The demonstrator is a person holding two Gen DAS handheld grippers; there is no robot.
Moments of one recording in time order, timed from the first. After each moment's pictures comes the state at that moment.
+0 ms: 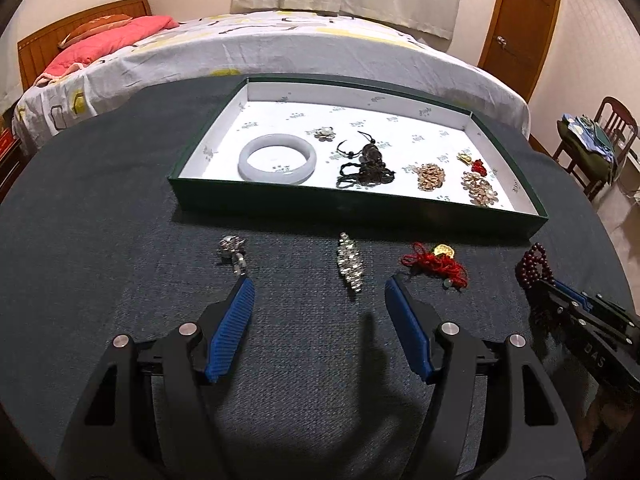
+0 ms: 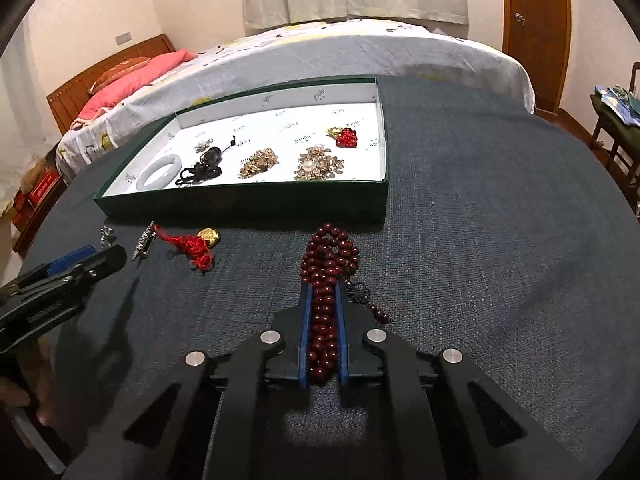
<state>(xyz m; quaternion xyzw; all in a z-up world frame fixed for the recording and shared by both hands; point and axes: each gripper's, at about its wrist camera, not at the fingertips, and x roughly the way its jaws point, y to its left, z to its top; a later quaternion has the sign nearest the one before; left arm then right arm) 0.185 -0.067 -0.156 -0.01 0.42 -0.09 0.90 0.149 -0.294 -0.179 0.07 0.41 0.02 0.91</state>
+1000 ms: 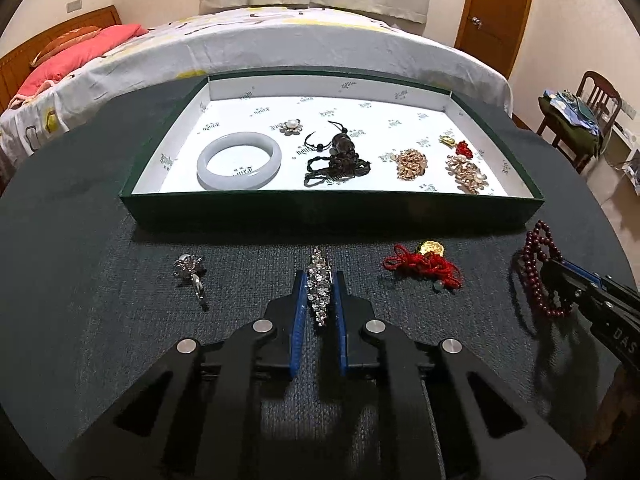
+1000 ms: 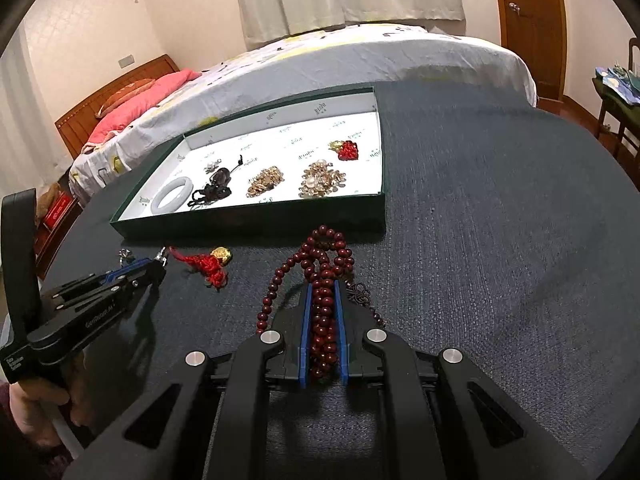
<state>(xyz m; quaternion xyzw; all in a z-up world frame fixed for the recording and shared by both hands) 0.199 -0.081 -0.166 0.01 0.43 -0.13 0.90 0.149 -0.304 -0.173 0.11 0.39 0.04 0.91</state>
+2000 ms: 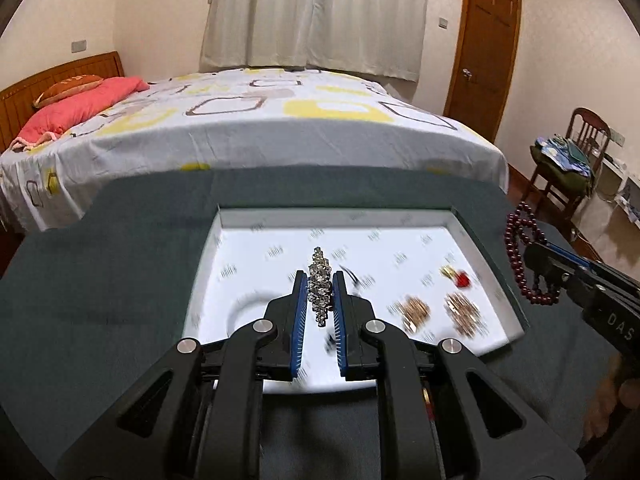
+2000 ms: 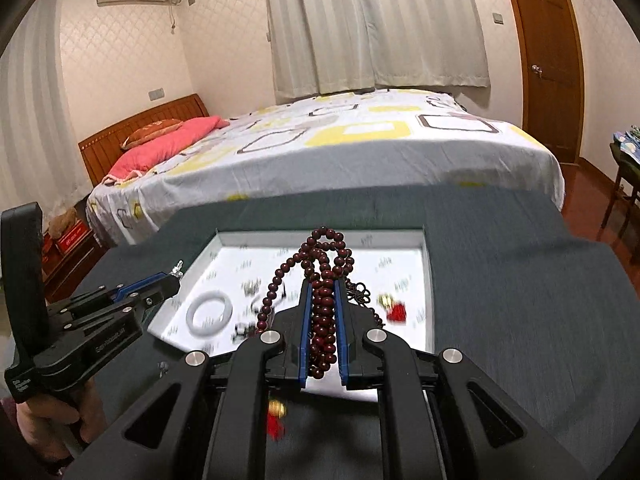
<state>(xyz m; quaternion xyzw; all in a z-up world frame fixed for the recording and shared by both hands) 0.268 -0.069 -0.083 0.00 0.33 -0.14 0.94 0.227 -0.278 -0.084 0.08 0.29 0.06 0.95</state>
